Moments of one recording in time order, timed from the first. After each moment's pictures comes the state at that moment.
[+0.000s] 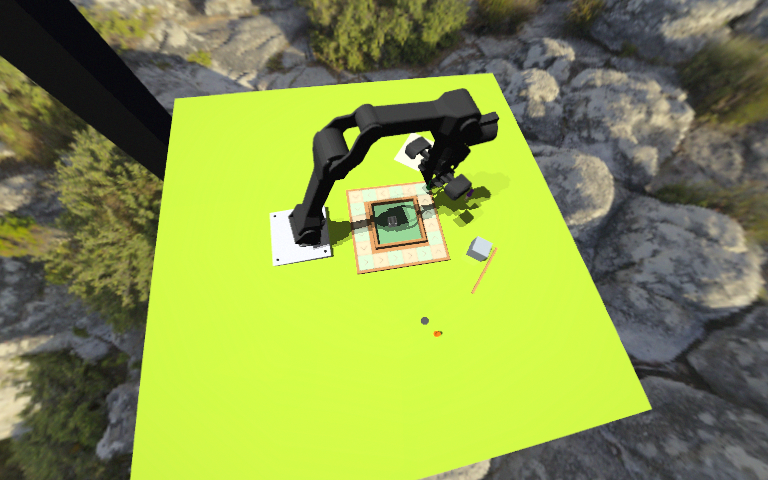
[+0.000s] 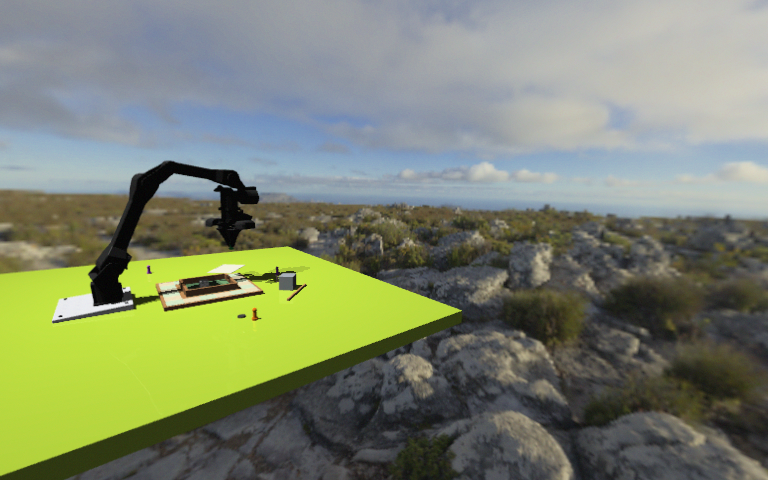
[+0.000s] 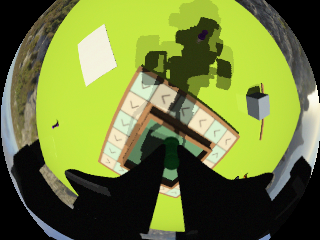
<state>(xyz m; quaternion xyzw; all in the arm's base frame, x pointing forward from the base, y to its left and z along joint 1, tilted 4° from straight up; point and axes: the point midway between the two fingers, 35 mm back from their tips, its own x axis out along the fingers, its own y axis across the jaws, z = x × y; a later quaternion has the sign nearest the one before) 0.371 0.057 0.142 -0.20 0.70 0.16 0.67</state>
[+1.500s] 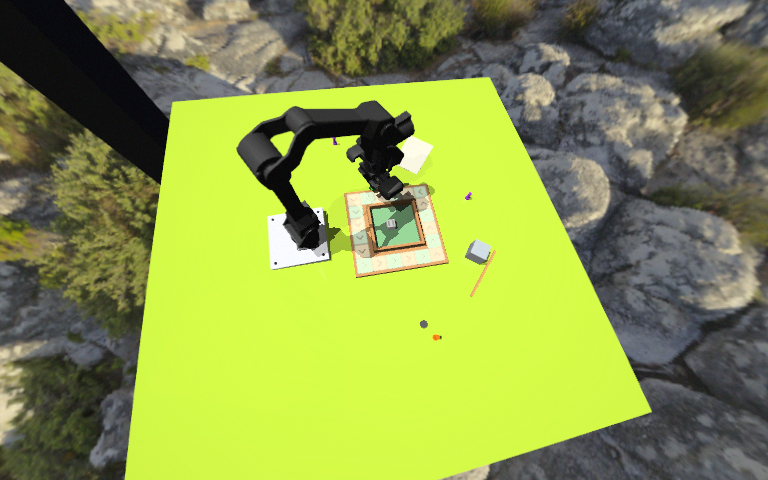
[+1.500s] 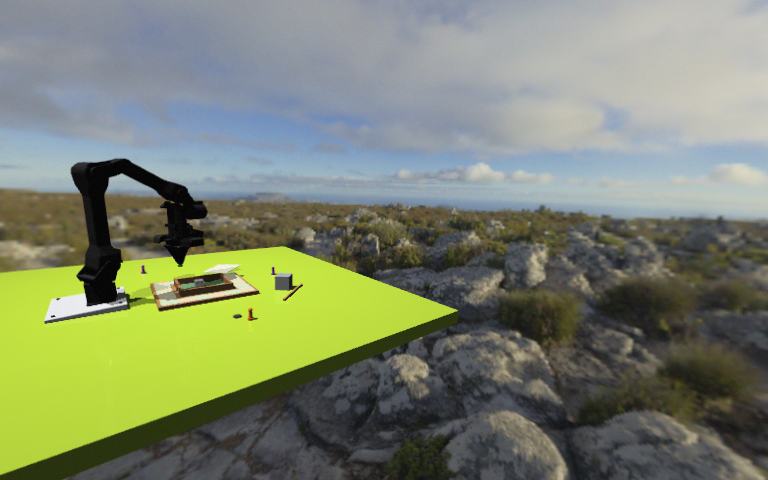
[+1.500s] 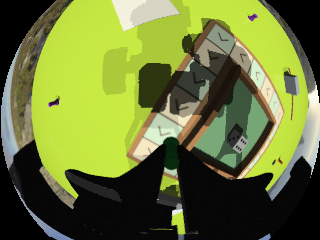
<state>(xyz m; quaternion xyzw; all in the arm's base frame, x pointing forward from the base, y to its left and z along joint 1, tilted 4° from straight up) 0.226 0.122 0.080 -0.19 0.70 0.17 0.67</state>
